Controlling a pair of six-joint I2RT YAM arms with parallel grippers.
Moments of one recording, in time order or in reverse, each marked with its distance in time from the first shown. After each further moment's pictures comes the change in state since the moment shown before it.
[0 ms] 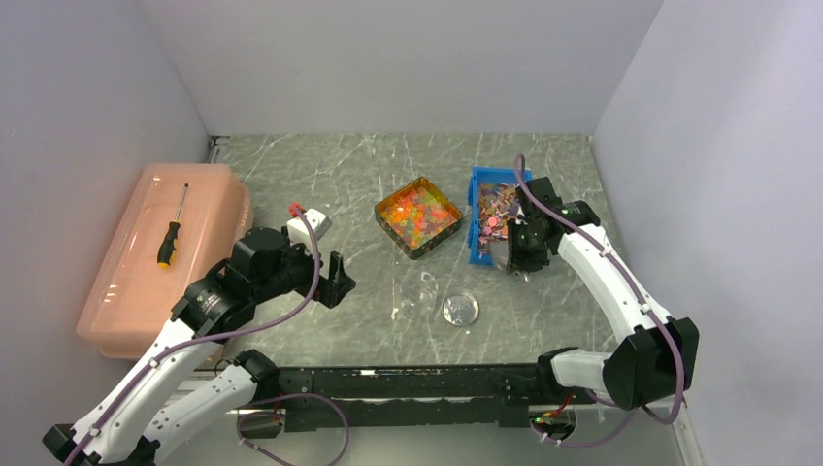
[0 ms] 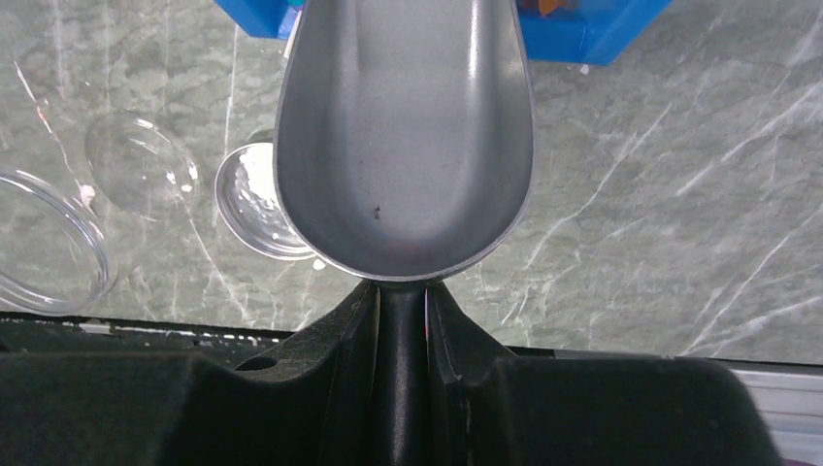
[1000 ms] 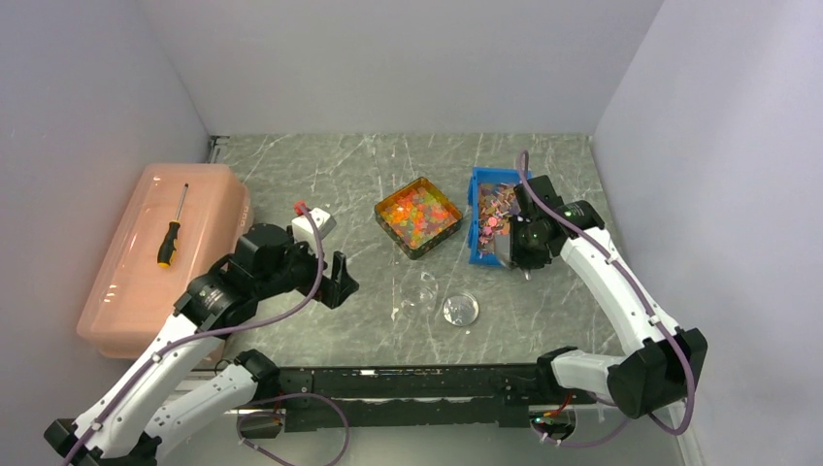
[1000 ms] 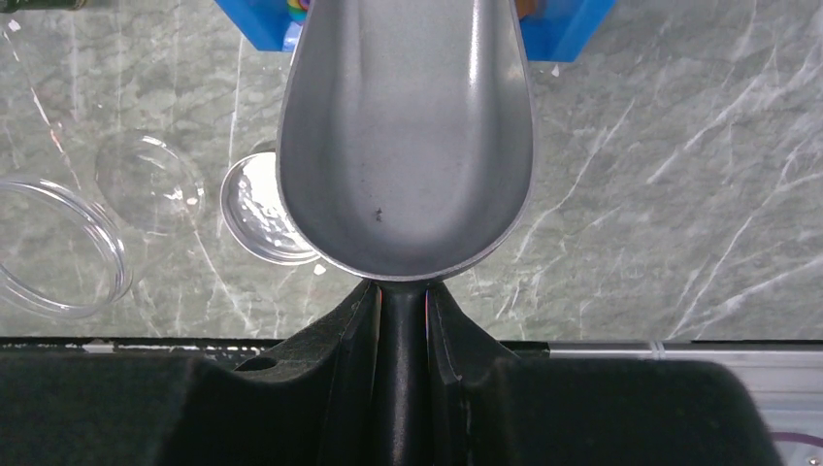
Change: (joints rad) left arm 0.000 0.041 0.031 -0.026 0.051 -0.002; right arm 0.063 -0.039 0.050 -0.043 0.096 0.072
